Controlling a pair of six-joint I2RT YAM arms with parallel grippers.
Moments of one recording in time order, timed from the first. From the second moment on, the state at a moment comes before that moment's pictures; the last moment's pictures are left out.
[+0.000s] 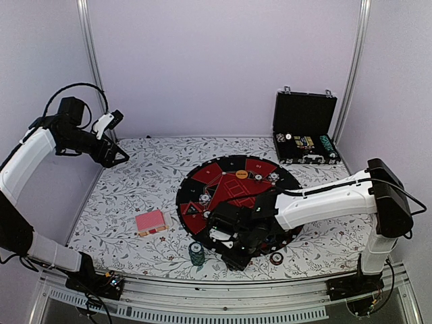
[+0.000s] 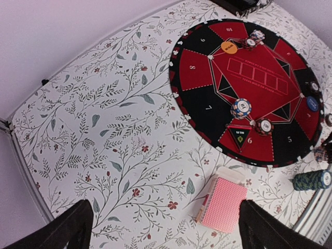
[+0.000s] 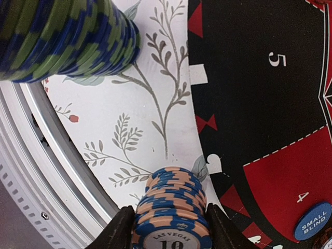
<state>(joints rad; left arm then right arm) -0.02 1.31 1.33 -0.92 0.48 0.54 1.28 1.87 1.29 -0.75 -0.04 0.23</state>
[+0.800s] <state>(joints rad) -0.02 1.31 1.34 -0.92 0.48 0.54 1.25 1.74 1.31 -0.80 -0.04 0.27</state>
